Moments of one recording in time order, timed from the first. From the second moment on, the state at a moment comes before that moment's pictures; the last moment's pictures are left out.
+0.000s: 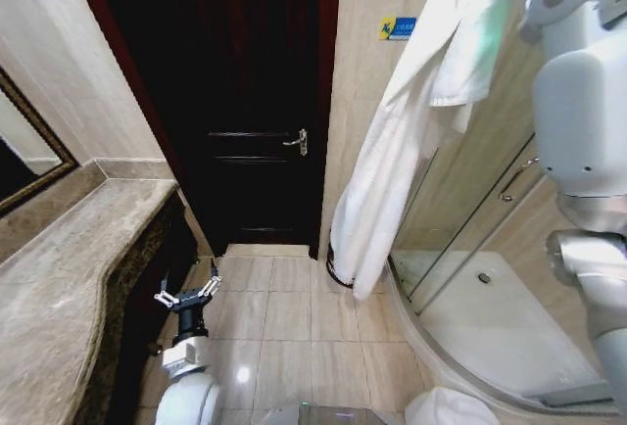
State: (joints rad) left arm 1.76 -1.48 -0.60 -2.14 -0.01 -0.27 -0.39; right arm 0.37 1.00 0.04 1.50 0.89 -0.43 0.40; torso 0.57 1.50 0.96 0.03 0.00
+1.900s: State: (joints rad) left arm 1.76 -1.48 -0.63 -2.14 0.00 -0.28 -0.36; right arm 0.43 0.97 -0.01 1.37 0.77 -0.45 0.35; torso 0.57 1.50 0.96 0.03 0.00
